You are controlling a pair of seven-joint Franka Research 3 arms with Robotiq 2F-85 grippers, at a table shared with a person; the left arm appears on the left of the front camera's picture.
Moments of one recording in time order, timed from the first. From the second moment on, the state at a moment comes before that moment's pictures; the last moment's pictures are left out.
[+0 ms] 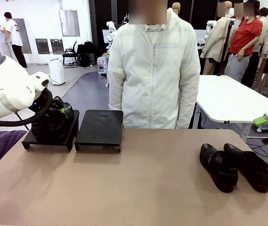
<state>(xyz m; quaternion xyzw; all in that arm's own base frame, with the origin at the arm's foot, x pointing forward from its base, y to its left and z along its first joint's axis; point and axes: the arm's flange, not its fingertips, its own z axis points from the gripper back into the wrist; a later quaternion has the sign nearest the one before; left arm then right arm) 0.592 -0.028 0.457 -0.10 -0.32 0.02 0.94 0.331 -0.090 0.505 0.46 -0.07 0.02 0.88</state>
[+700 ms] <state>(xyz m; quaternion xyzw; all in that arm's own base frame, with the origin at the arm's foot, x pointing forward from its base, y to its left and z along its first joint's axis) 0.422 -0.092 0.559 -0.20 -0.20 -0.11 0.95 0.331 -0.090 0.505 0.46 -0.07 0.02 0.88</state>
